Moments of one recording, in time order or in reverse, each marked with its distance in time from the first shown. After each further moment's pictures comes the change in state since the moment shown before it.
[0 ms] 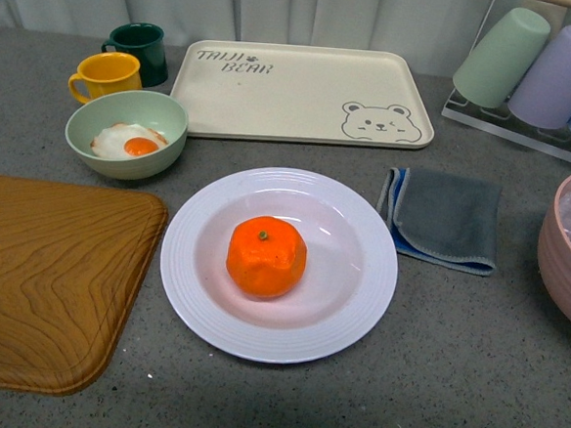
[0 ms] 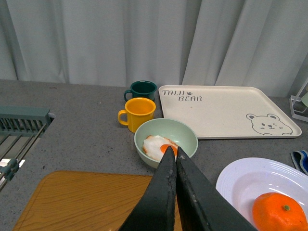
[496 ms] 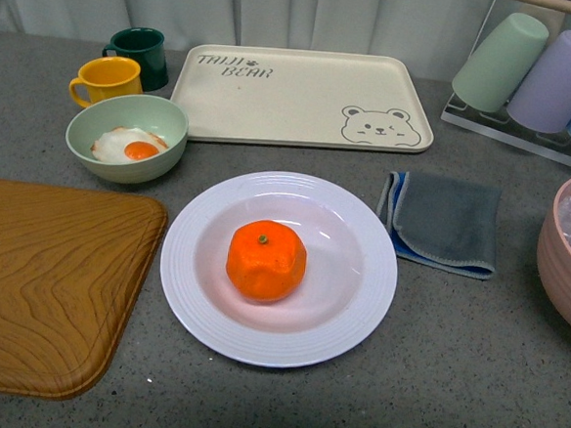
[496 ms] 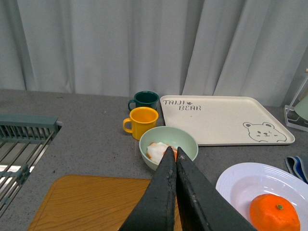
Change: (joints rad) left arm 0.097 -0.406 -0.004 -0.367 0.096 0.000; right arm 0.000 0.000 0.000 0.000 0.000 0.000
